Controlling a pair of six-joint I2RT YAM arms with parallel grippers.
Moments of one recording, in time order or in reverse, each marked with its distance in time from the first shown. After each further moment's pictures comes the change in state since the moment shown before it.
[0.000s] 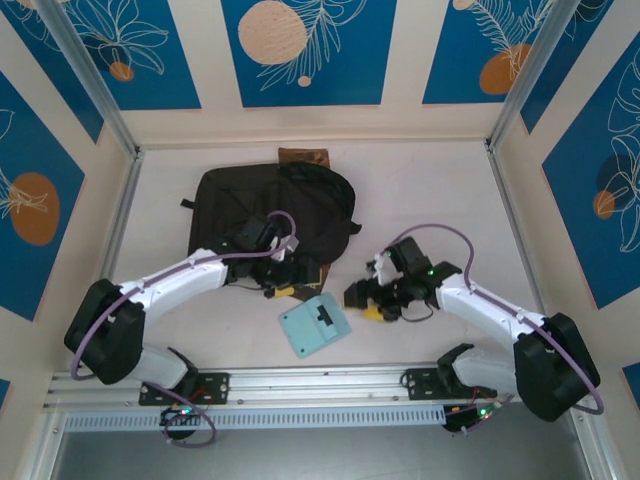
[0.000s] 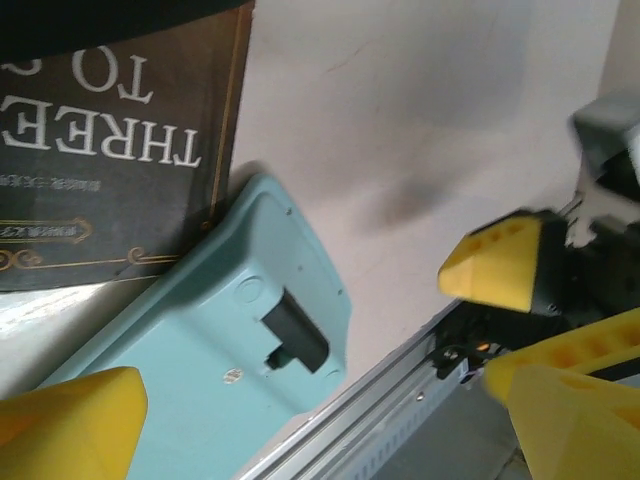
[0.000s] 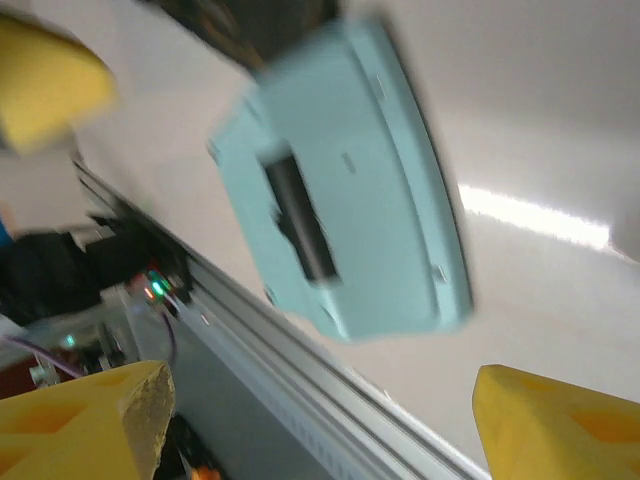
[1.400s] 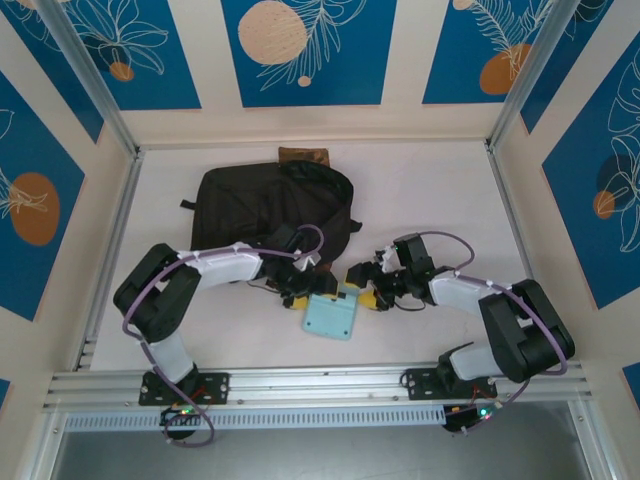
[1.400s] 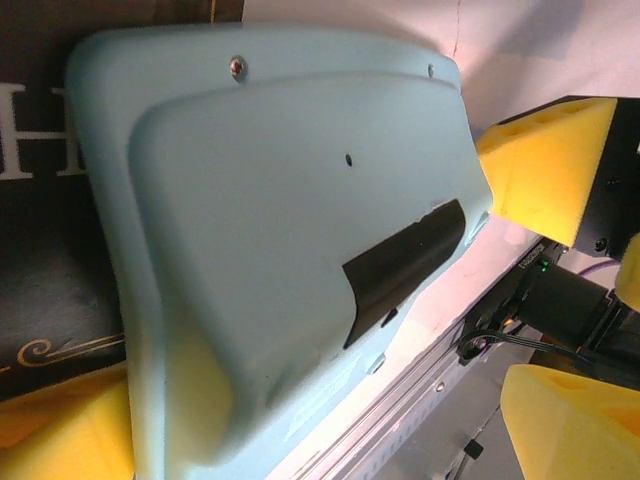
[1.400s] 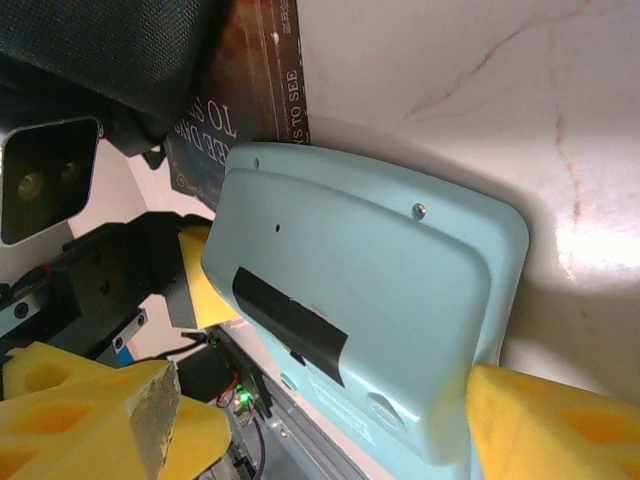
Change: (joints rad) left arm -0.067 0.310 0.074 0.098 0.120 -0.006; right arm -0.163 0.221 -0.084 0.519 -0.068 0.272
